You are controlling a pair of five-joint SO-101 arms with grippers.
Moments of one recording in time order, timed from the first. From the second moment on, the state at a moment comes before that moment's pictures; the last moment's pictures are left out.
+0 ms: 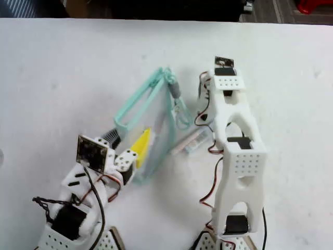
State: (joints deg) left arm 20.2 -104.4 85.1 42.9 5.8; right arm -5.1 41.5 -22.2 79.7 -13.0
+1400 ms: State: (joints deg) left arm 20.0 -104.7 85.5 42.9 5.8; right arm 9.3 36.7 -28.3 76.7 -13.1
